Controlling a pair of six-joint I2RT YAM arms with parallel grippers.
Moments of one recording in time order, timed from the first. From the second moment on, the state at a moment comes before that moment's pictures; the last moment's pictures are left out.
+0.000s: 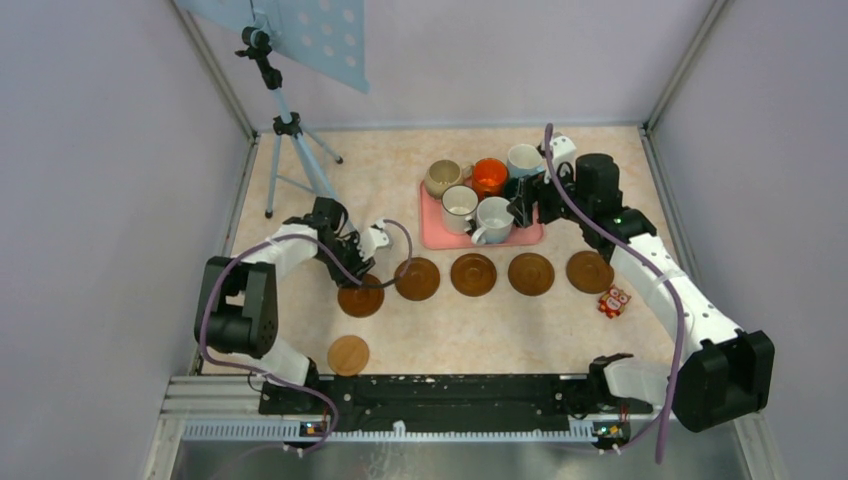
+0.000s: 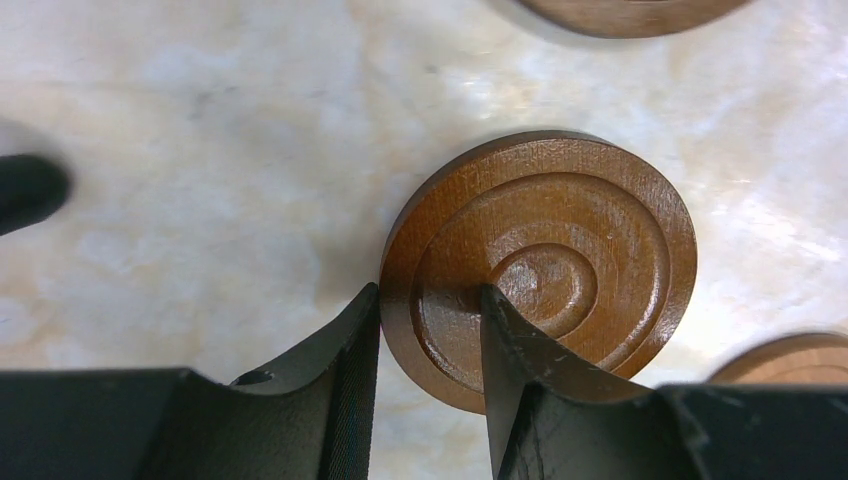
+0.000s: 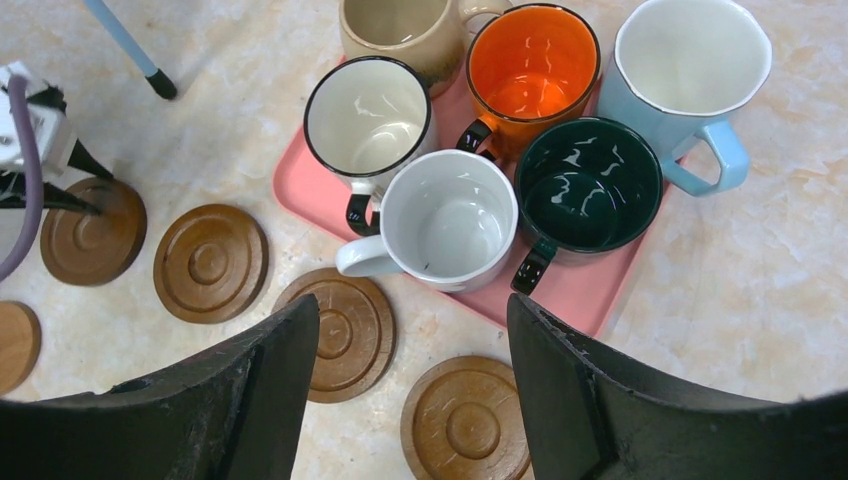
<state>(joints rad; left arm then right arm) -0.17 1.56 0.87 -0.65 0.40 0.91 0.30 1.20 1.03 -0.31 -0.30 0.01</state>
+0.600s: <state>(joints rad) -0.08 1.63 0.99 -0.67 0.38 0.91 0.30 1.19 1.02 -0.31 -0.30 -0.01</state>
